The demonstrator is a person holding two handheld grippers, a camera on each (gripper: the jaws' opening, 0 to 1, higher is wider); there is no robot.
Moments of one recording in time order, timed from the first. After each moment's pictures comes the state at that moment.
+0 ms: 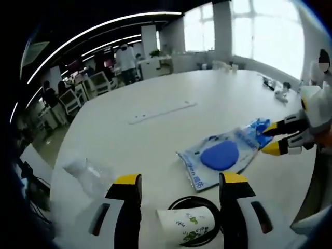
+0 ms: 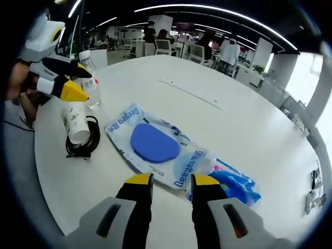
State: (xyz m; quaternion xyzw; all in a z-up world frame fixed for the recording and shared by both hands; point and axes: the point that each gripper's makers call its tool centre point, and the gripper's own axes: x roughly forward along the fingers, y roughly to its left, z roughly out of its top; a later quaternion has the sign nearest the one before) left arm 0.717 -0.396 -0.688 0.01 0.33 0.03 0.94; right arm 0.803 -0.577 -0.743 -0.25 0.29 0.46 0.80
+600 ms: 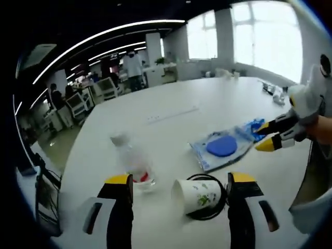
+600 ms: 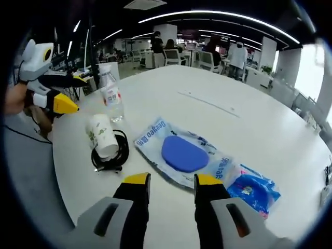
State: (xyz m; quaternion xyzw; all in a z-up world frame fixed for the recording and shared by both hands) left arm 0.640 -0.367 -0.668 0.02 0.30 0.04 0.95; right arm 0.759 -0.542 -0.727 -0.19 0.28 0.52 0.78
